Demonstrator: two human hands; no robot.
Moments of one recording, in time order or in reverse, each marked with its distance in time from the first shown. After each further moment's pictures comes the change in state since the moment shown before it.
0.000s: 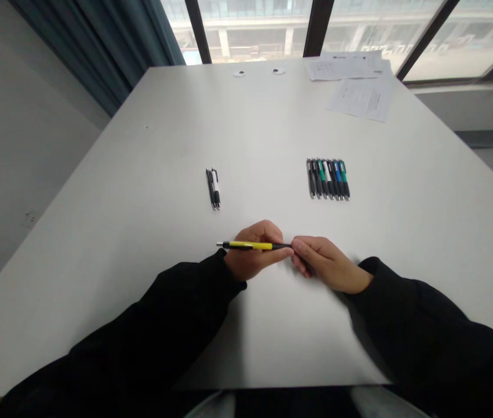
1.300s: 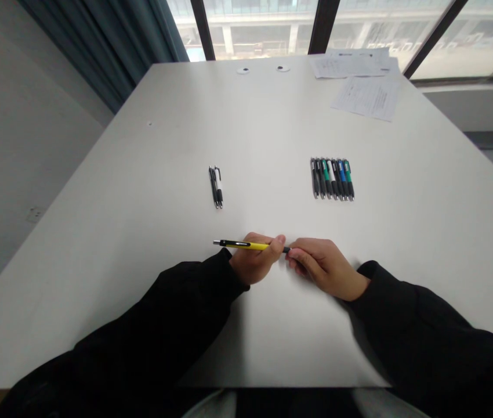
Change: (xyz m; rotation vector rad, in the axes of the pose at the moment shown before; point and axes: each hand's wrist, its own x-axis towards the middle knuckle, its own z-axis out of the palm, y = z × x) left_hand -0.007 0.011 0.007 0.239 -0.078 -0.243; right_hand -0.001 -0.006 0.003 -0.443 0.091 -0.323
